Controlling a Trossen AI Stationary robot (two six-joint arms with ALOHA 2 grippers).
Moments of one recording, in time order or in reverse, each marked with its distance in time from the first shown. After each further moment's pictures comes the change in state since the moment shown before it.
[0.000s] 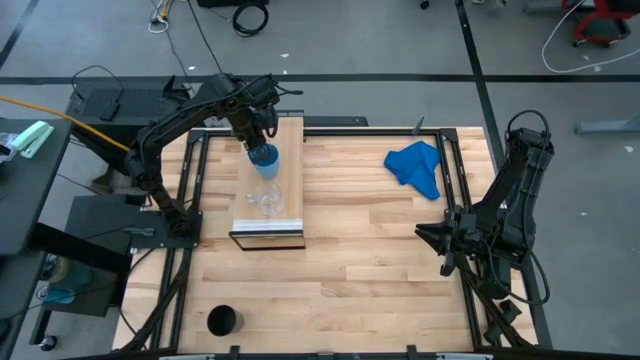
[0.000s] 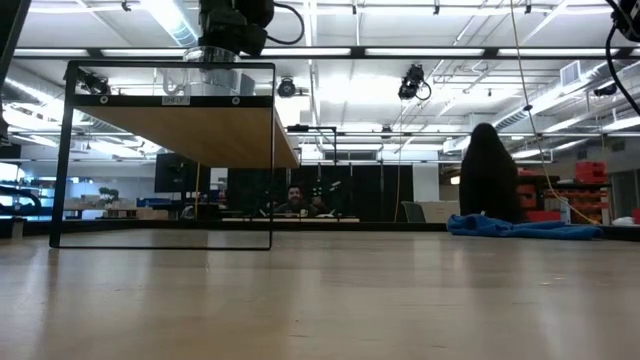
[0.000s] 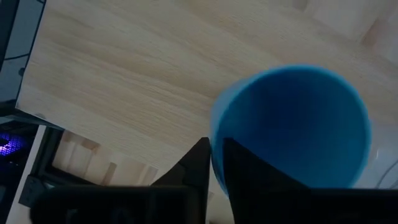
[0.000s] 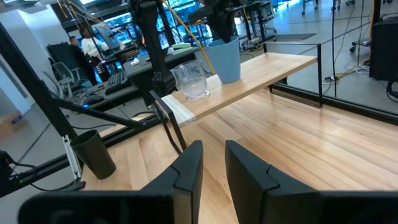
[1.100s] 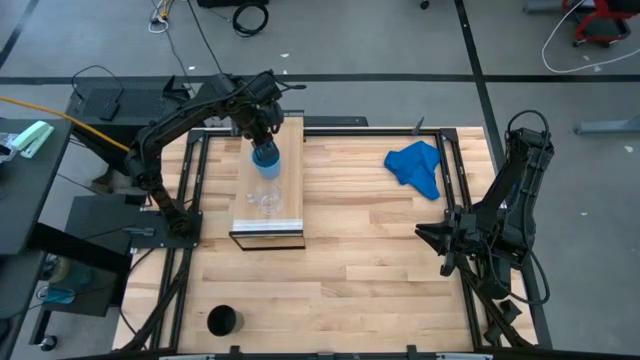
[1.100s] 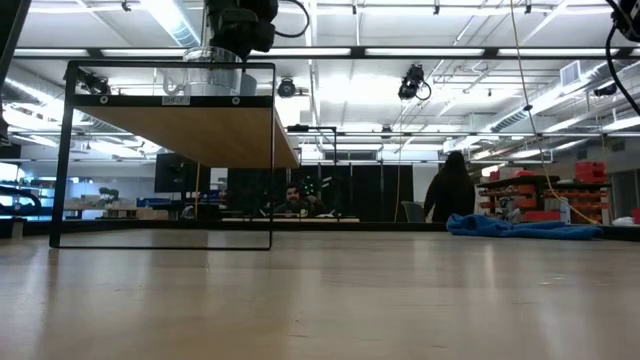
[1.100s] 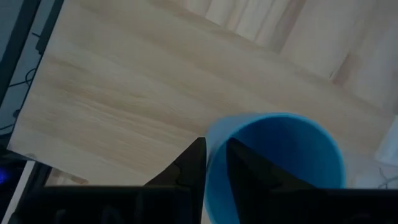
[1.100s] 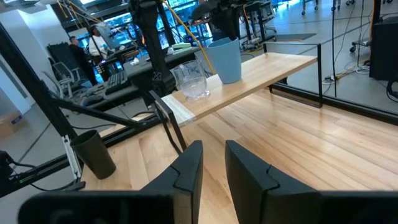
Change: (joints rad) left arm -0.005 0.000 0.000 0.106 0.059 0.002; right arm 0.000 0.000 0.000 0.000 0.000 0.000
